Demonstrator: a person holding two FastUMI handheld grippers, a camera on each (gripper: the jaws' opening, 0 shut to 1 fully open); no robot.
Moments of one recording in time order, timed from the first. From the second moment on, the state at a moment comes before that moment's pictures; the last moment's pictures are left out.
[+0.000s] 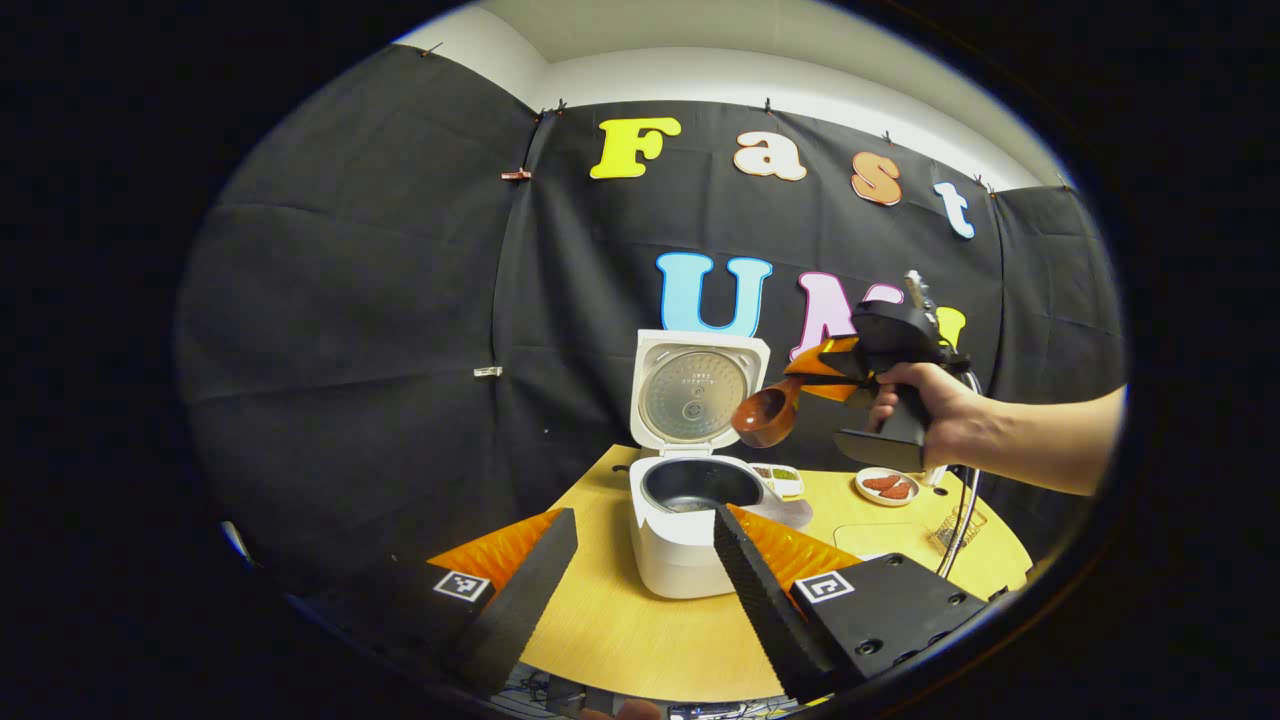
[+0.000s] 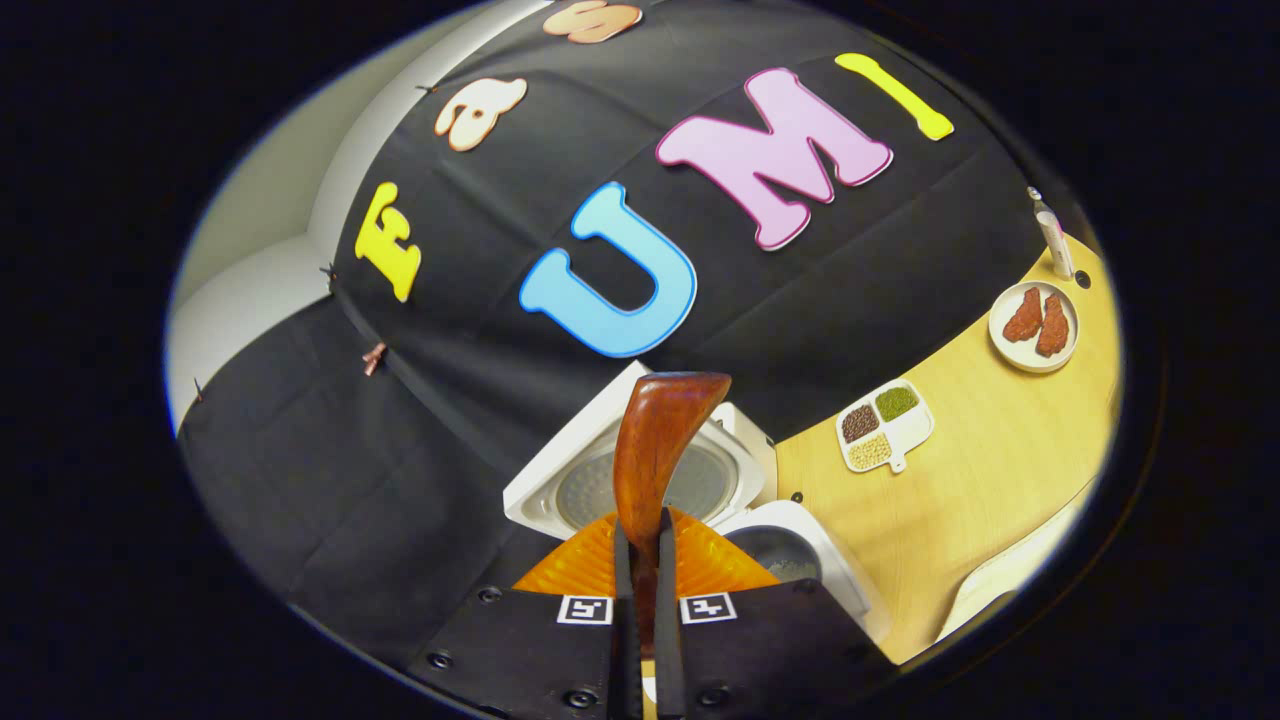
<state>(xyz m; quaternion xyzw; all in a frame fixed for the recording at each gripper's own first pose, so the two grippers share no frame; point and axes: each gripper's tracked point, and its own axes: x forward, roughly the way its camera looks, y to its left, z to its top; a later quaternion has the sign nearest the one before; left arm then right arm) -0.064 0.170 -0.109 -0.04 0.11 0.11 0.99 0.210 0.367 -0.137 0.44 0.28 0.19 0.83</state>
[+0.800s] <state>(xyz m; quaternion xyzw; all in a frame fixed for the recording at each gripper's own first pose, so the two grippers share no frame) -0.025 0.119 -0.081 -0.03 0.10 0.11 0.99 0.180 -0.015 -0.135 0.37 0.17 0.05 0.91</state>
